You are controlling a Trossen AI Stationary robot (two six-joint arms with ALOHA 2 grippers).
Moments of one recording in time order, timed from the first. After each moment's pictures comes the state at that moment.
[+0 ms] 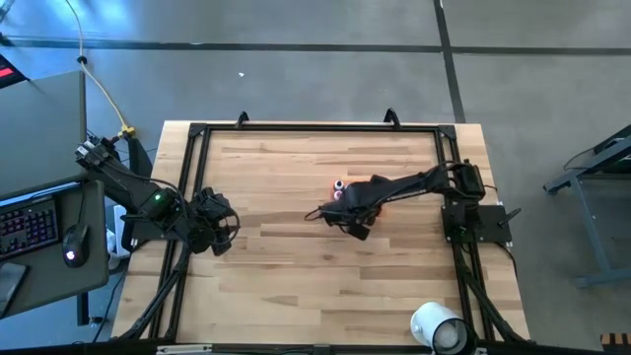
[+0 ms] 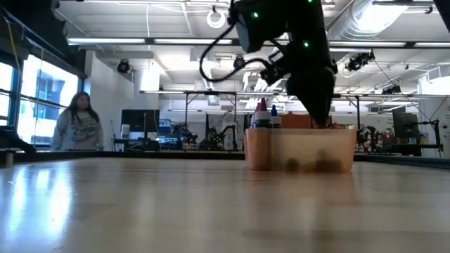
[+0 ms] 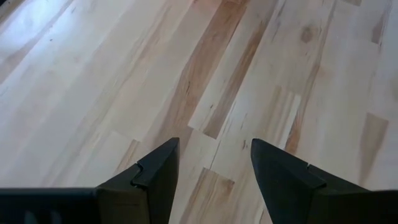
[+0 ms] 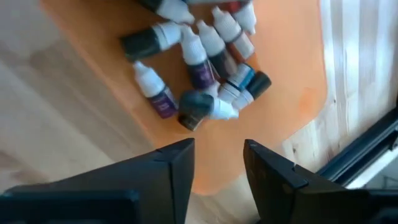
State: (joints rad) left arm -0.63 0.89 0.83 -1.04 -0.57 -0.95; right arm 0.07 1.97 1.54 -1.44 0.30 0.63
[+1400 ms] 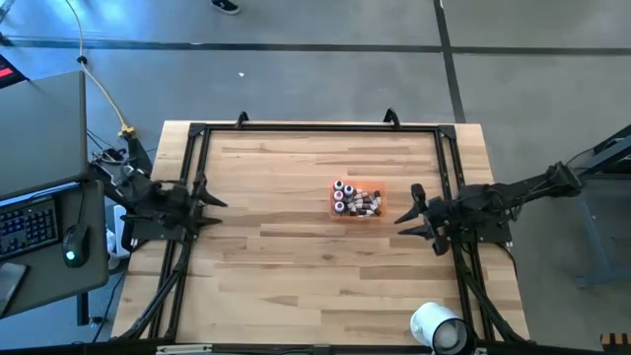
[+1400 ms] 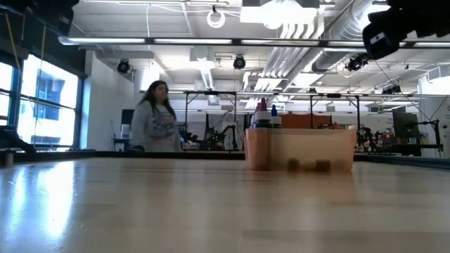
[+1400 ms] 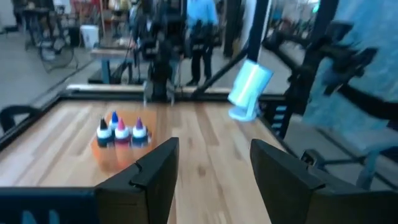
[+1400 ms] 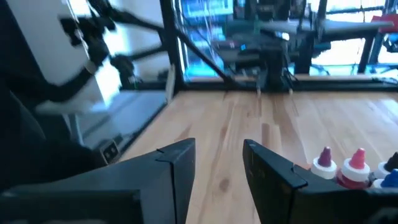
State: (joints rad) left arm -0.63 0.08 0.46 -0.43 -0.47 -0.11; right arm 0.28 0.39 0.28 0.02 -0.01 0.12
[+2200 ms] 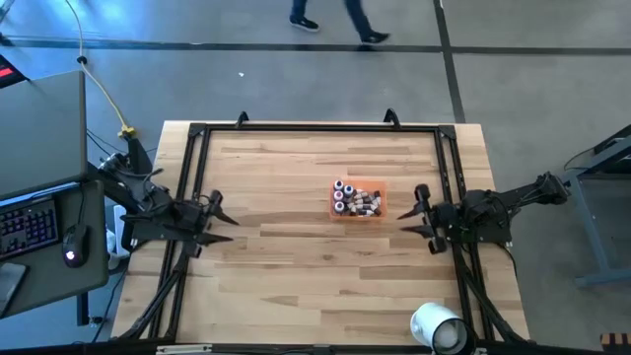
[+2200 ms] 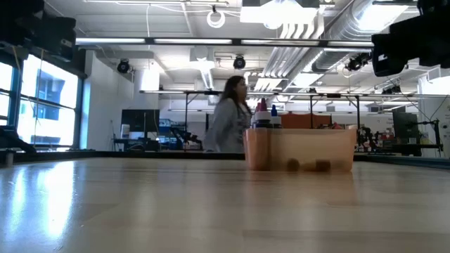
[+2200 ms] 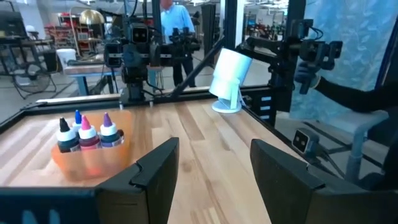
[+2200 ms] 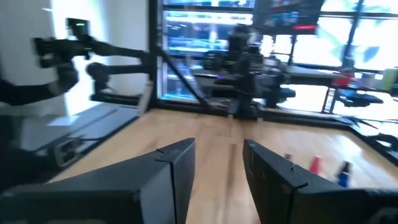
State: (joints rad) left arm -0.63 0.01 0.13 -0.11 -0.37 0.01; right arm 0.28 0.11 0.01 0.16 0.07 -0.05
